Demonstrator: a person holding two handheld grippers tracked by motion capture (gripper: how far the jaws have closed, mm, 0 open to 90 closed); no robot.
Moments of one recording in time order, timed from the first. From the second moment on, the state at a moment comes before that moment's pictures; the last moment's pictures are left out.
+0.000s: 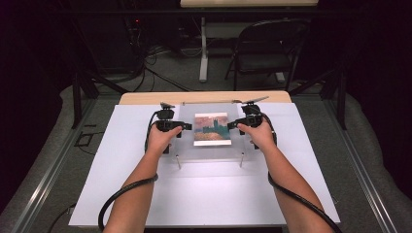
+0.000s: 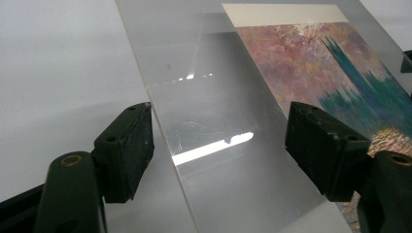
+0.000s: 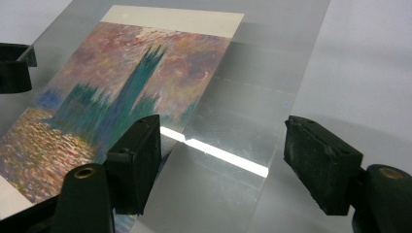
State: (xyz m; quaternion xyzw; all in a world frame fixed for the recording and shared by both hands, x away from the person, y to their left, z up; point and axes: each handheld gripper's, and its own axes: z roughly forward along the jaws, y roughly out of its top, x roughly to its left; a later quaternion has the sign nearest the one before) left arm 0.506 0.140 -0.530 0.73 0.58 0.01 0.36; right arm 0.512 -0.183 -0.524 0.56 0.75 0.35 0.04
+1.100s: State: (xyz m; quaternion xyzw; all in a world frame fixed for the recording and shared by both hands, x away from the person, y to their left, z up) left arm 0.503 0.139 -0.525 0.72 0.59 0.01 0.36; right arm 0.511 -0.183 -0.524 0.57 0.73 0.36 0.03
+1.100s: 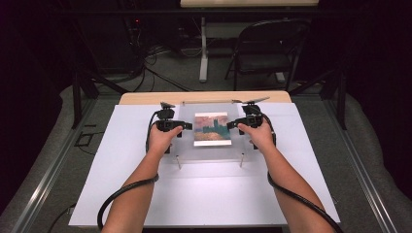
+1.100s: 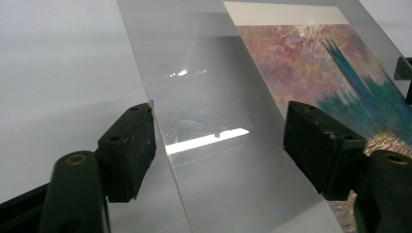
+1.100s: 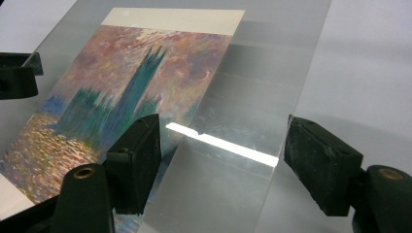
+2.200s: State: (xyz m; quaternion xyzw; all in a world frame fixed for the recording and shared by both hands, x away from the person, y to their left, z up) left arm 0.475 0.141 -0.485 0.72 0.58 0.06 0.37; right arm 0.481 -0.179 -0.486 0.54 0.75 0.37 0.09
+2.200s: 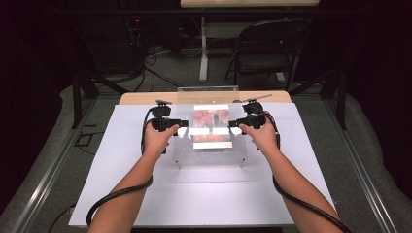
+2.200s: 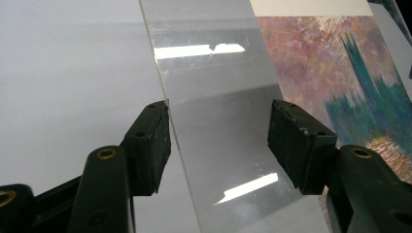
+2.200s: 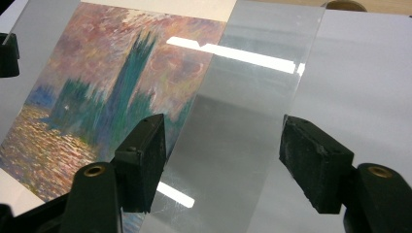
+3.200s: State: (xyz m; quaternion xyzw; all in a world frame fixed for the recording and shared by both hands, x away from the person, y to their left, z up) left arm 0.441 0.148 -0.458 0.73 0.55 0.09 0.40; right arm 0.443 -0.179 -0.459 0.50 0.76 0.38 0.16
